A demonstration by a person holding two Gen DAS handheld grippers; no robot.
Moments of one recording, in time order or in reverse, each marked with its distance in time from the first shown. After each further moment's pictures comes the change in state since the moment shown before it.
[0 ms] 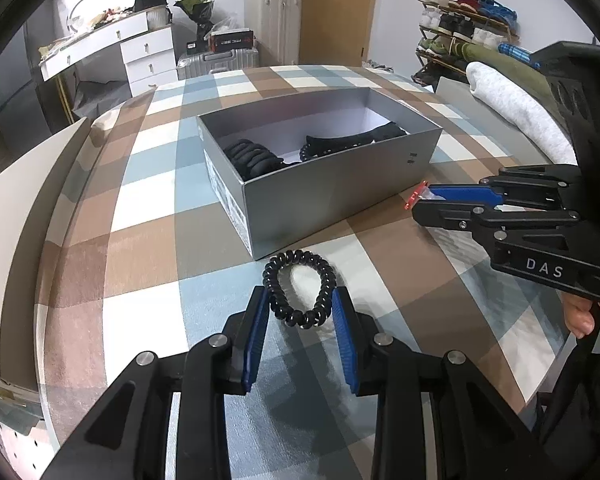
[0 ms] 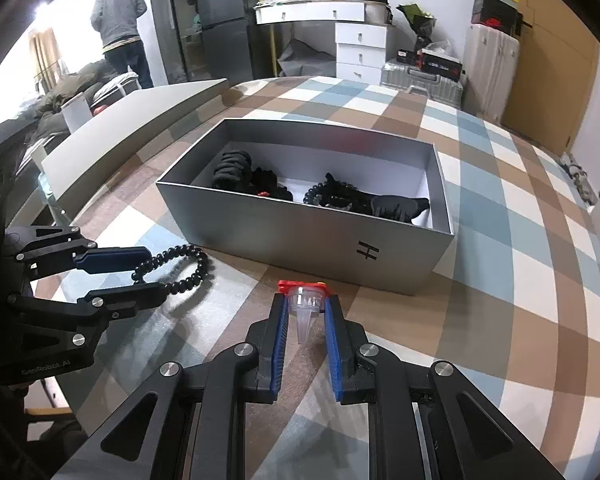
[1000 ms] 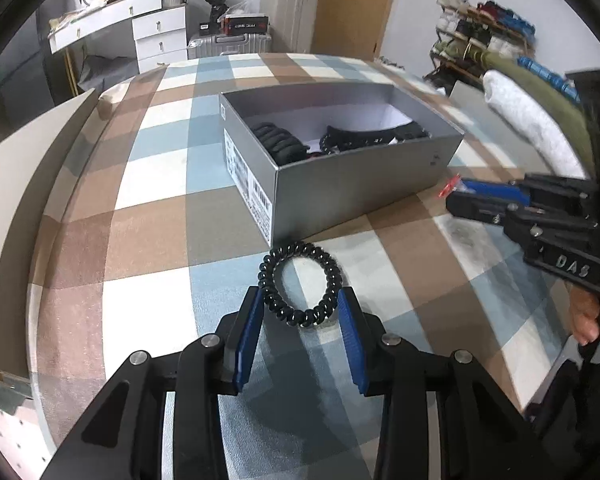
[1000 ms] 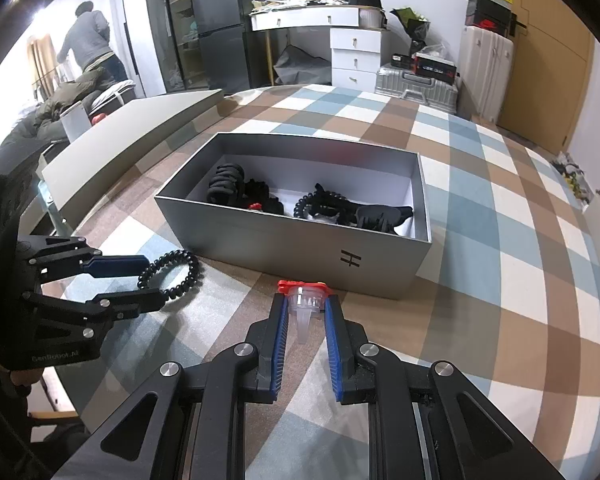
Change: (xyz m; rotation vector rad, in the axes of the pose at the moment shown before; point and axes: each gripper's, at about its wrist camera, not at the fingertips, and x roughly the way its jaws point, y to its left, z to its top) left arm 0.005 0.017 0.000 -0.085 0.039 -0.038; right arm -0.009 -0.007 0.002 0.017 -0.018 -0.003
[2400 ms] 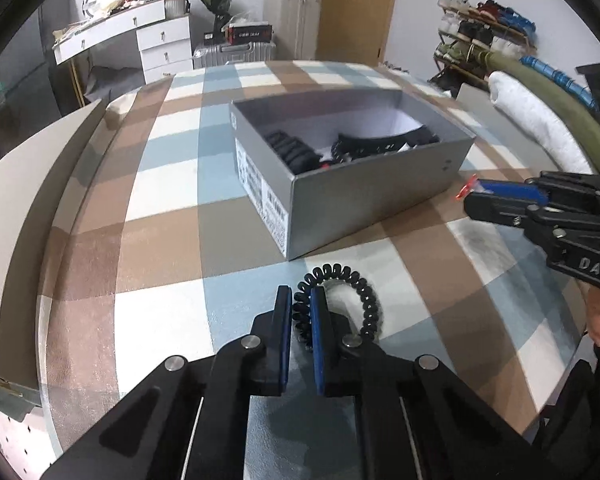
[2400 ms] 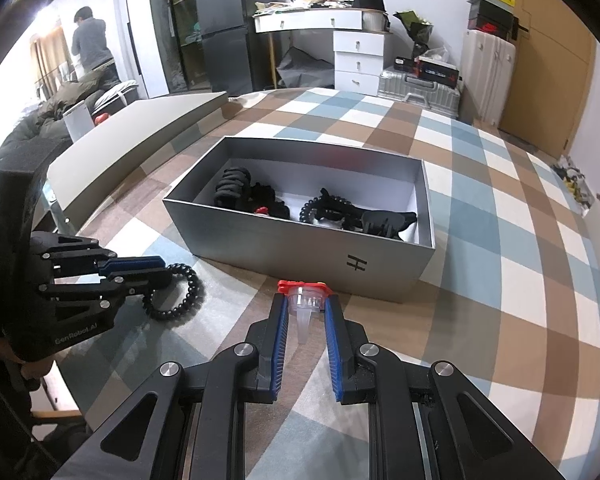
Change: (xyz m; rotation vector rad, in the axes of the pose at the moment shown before) left arm -0.001 0.003 0.002 0.028 -0.038 0.047; right arm -0.004 0.002 0.003 -0.009 -0.010 0.006
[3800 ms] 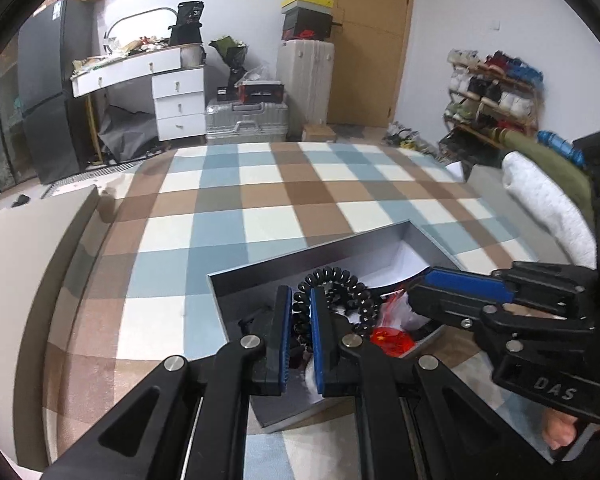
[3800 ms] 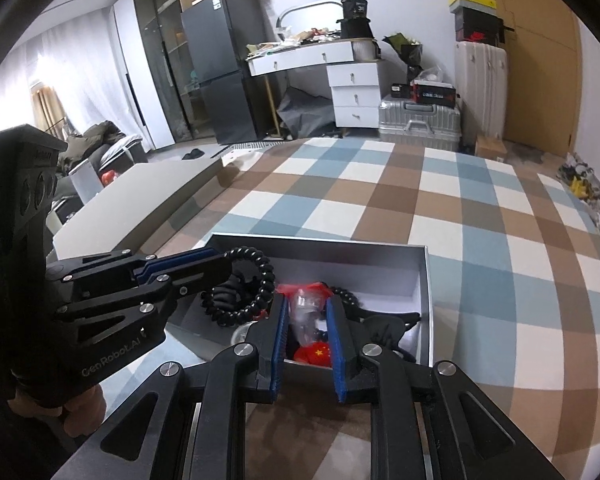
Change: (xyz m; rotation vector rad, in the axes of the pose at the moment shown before) left arm 0.002 -0.013 0.072 -0.046 -0.208 0.055; right arm 0.010 -0.022 0.050 0.100 -0.137 0.080
